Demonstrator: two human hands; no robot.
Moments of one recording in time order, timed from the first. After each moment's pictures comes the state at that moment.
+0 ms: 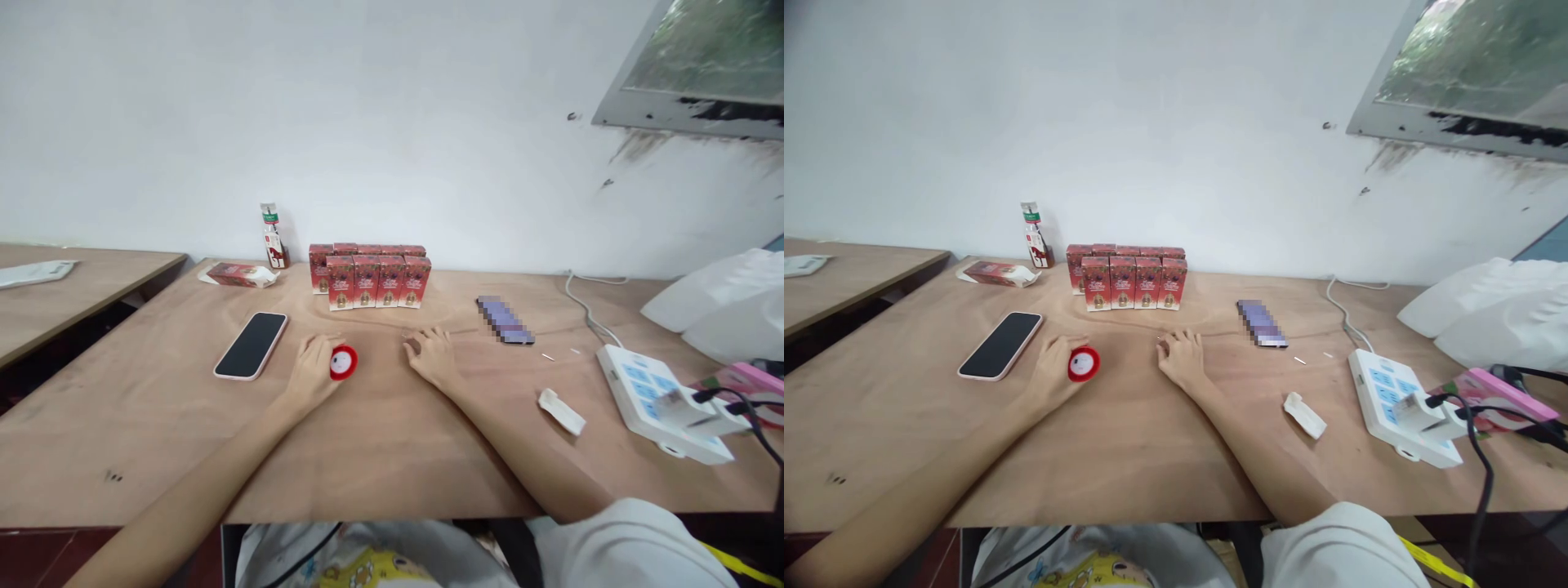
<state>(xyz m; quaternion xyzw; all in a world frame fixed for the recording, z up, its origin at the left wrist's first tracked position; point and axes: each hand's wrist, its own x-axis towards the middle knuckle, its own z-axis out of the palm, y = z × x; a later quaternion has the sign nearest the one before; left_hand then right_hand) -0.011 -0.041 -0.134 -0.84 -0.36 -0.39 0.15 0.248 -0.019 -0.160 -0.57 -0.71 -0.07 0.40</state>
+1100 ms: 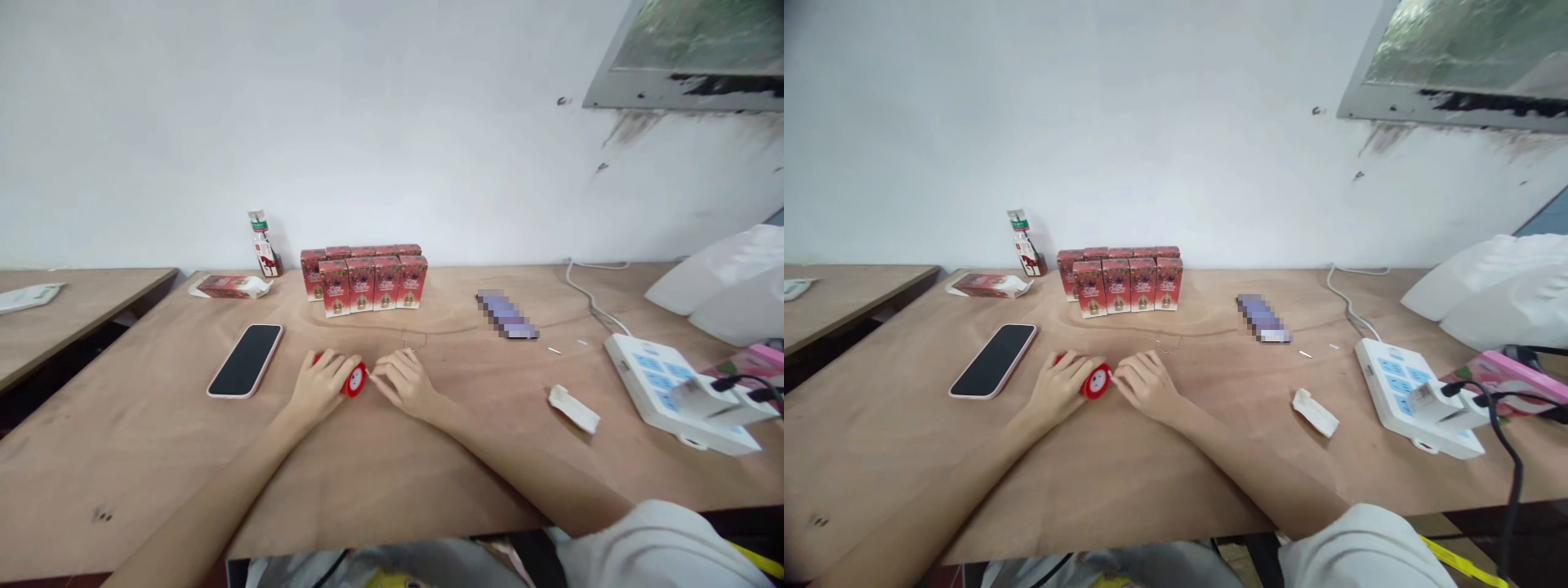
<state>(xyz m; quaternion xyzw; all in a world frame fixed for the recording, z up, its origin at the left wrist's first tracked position) -0.007 -0.037 -0.130 -0.89 -0.33 -0.24 0.20 0.202 -0.050 -0.152 -0.34 -0.84 -0.13 0.41</state>
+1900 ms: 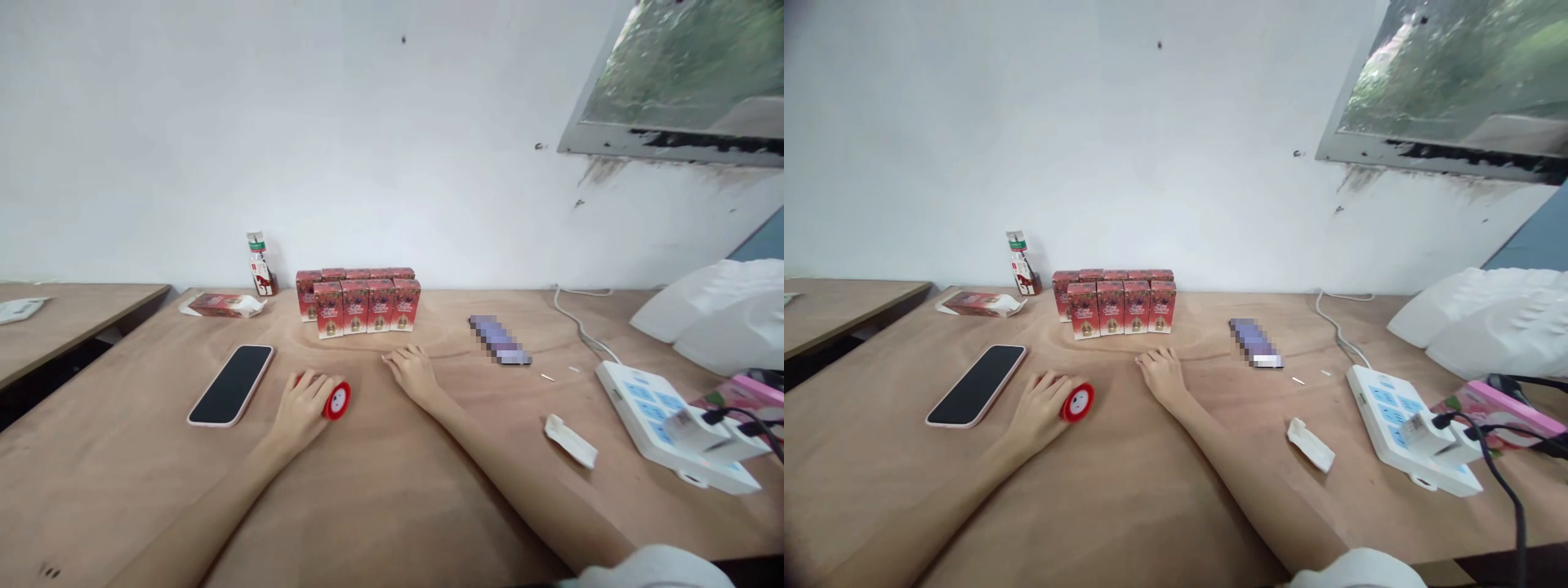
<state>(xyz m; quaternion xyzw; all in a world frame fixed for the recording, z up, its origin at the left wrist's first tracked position) -0.015 -0.032 -0.132 -0.87 -0.33 -0.29 0.21 0.235 0.020 -0.167 -0.53 -0.78 -0.16 0.30</state>
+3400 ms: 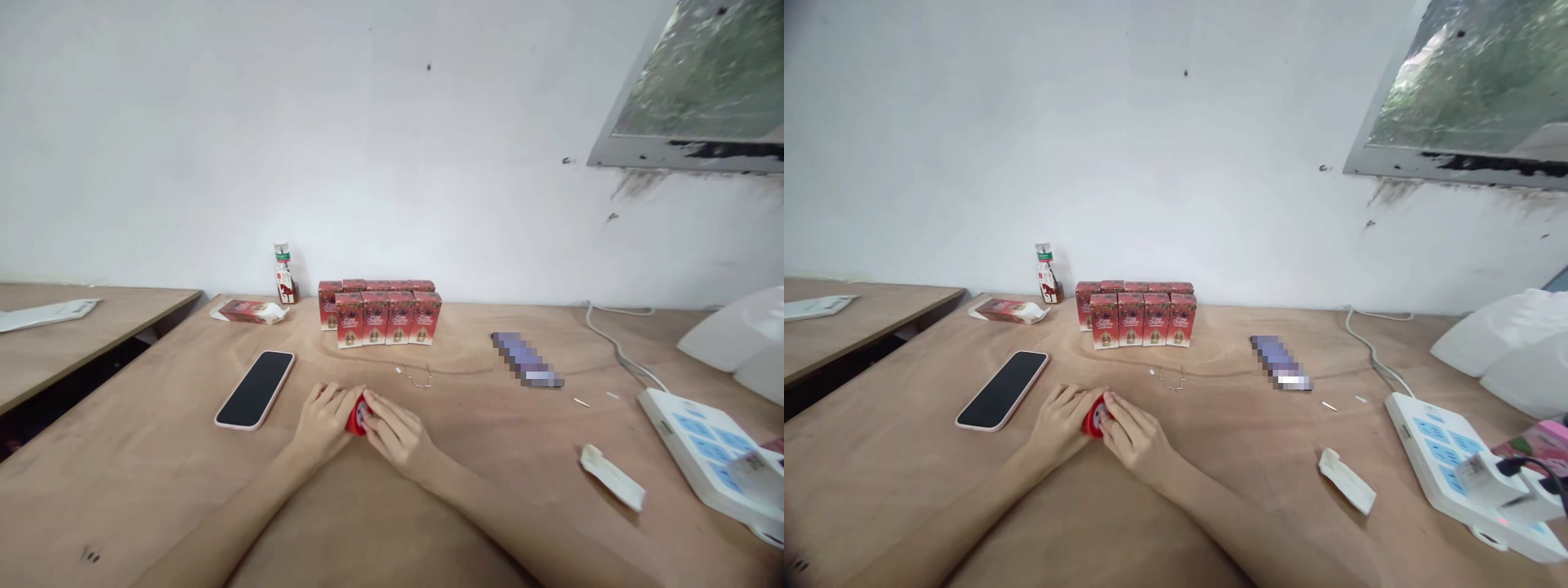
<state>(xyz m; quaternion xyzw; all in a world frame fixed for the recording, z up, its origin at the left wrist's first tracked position) -0.009 -0.040 -0.134 -0.85 -0.30 -0.34 0.26 0.168 -0.059 -0.144 -0.22 -0.80 -0.29 0.48</state>
